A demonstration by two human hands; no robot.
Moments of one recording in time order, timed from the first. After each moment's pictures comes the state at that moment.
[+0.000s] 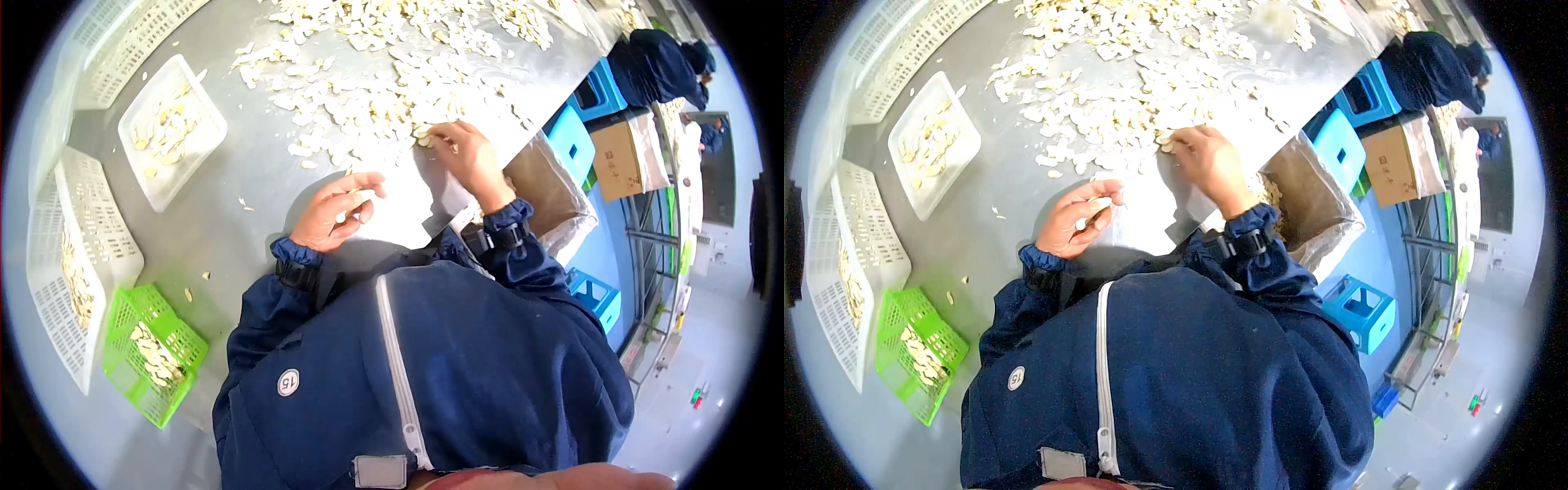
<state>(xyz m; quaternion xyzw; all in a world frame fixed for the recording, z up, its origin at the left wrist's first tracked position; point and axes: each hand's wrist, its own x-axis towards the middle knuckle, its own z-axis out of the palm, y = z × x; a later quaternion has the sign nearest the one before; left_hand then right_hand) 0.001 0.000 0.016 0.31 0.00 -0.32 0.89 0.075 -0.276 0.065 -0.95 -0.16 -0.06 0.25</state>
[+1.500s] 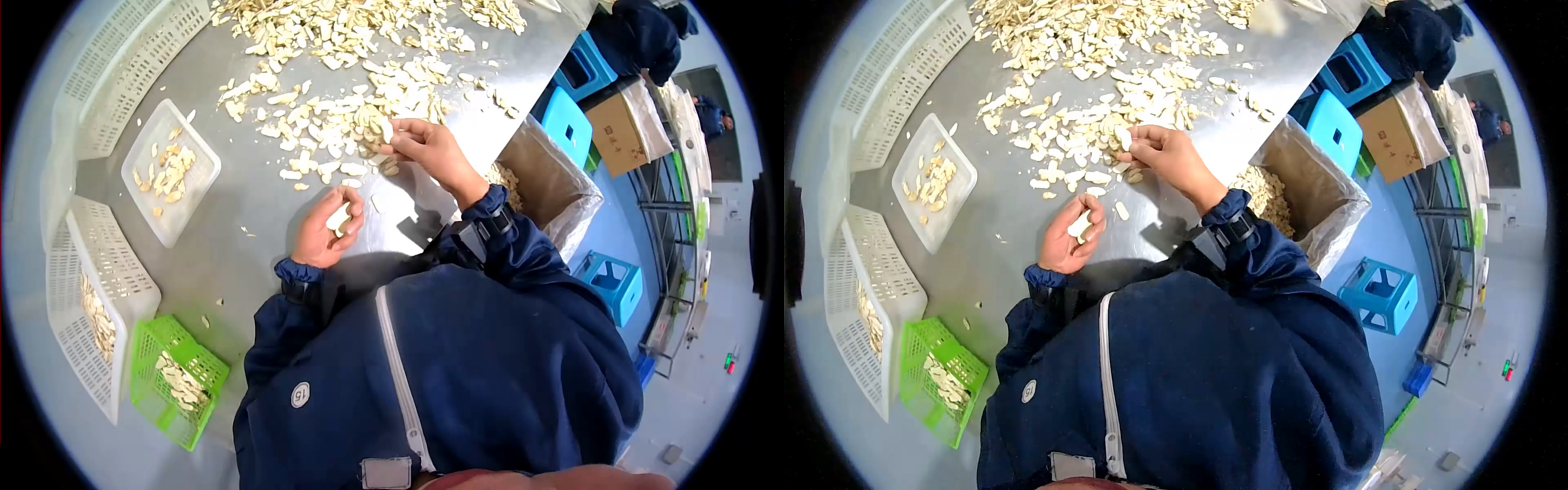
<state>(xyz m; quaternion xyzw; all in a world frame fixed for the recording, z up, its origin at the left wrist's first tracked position) 0.001 -0.003 0.010 0.25 0.04 -0.33 0.91 0.082 -0.245 0.062 -0.68 0.03 0.17 0.72</state>
